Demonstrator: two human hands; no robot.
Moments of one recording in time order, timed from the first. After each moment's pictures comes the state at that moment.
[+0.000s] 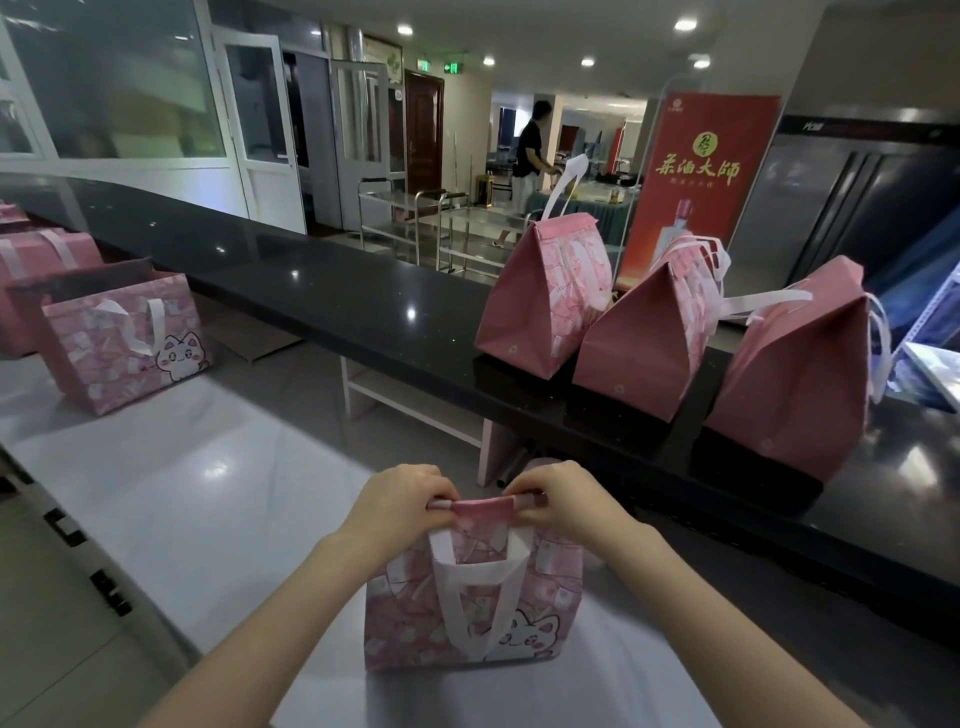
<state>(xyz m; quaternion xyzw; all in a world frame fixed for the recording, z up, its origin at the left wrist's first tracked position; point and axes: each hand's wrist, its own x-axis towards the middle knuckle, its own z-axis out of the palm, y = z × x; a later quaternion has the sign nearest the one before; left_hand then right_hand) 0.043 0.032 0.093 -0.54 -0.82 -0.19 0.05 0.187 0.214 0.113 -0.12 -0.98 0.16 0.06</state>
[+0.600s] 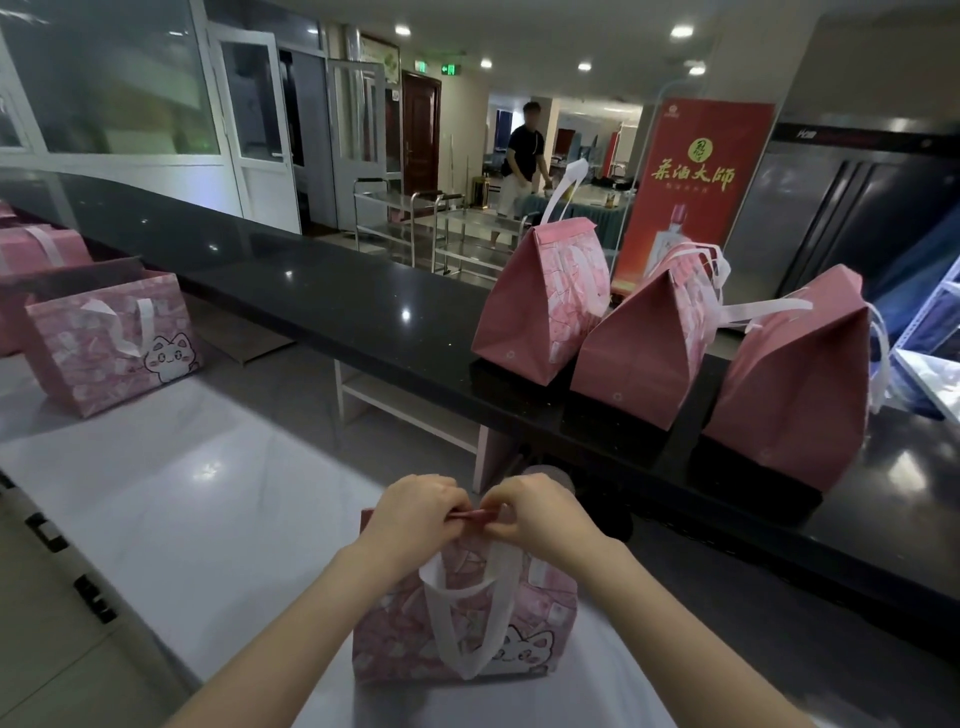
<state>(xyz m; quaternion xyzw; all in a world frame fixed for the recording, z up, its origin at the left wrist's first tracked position) 0.051 0.051 0.087 -0.57 -0.80 -0.18 0.08 0.171 0.189 0.113 -0.11 -0.99 0.11 0.07</state>
